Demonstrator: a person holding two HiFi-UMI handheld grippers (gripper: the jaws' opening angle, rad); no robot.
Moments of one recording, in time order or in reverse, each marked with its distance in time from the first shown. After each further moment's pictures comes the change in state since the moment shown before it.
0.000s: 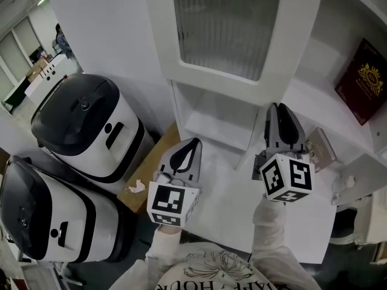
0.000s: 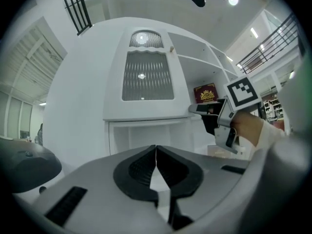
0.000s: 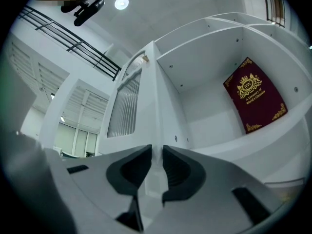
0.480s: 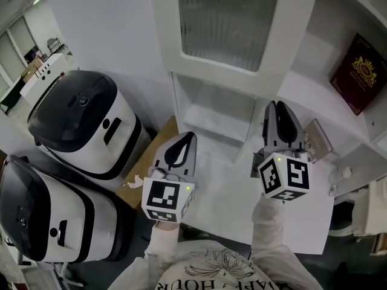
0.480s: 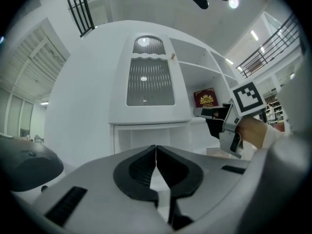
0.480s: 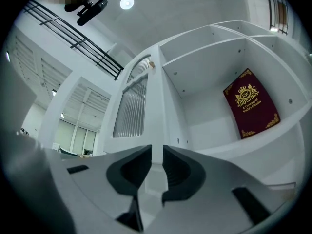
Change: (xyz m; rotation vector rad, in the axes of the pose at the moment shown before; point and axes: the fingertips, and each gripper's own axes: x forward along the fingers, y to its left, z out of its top) left arm -0.025 0.008 0.007 -0.018 -0.027 0.002; right arm -0.025 0.017 0.007 -0.046 -0.010 -0.015
